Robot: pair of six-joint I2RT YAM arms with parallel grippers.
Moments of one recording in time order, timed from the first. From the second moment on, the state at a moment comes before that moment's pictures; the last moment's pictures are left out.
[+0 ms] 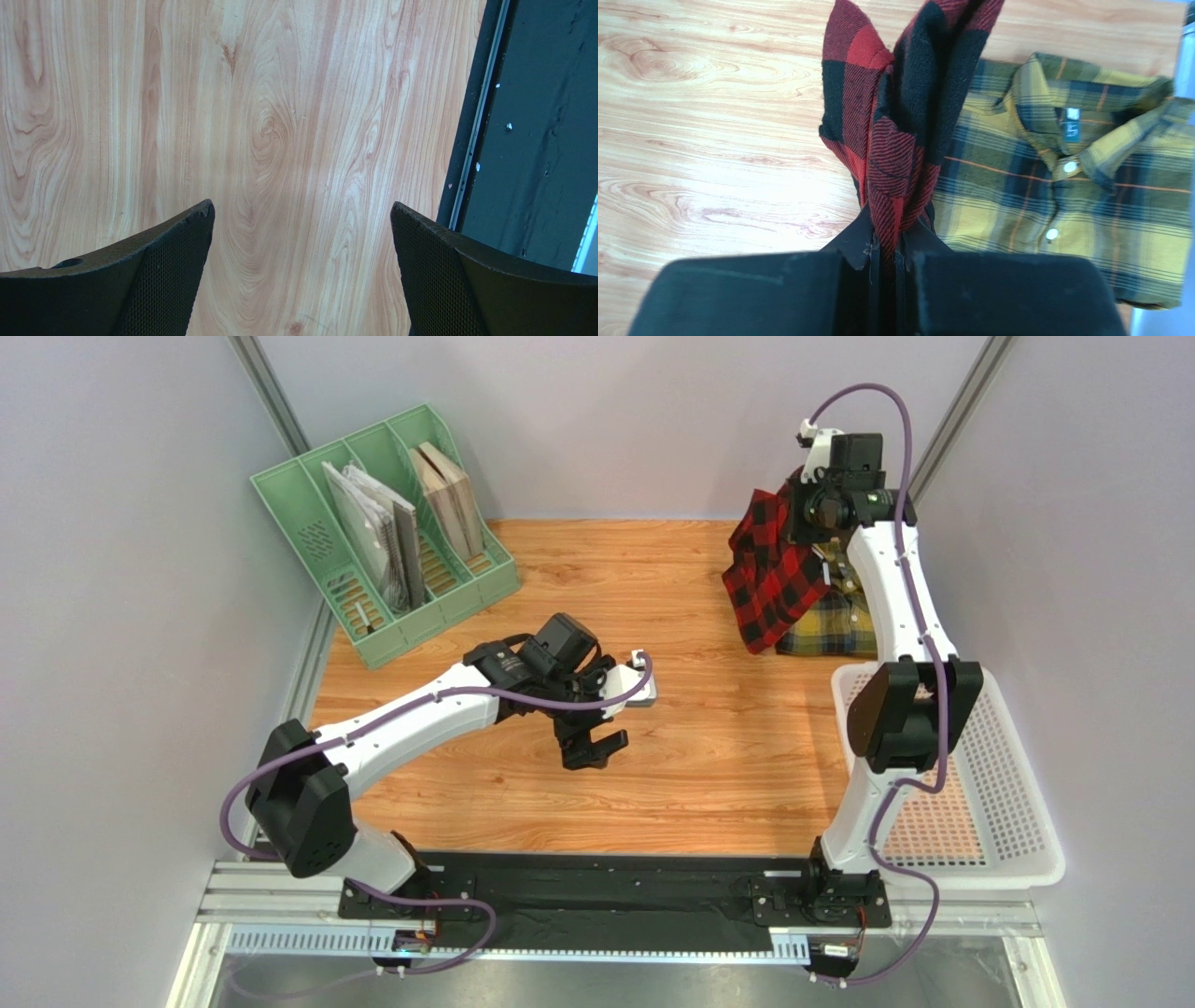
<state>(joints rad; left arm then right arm) -0.81 1.48 1.17 -0.69 0.41 0.51 0.01 1.91 1.98 -0.76 -0.14 -0.04</state>
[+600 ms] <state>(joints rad) -0.81 1.48 1.17 -0.69 0.39 0.50 -0.03 1.91 2.08 -0.86 -0.10 -0.09</state>
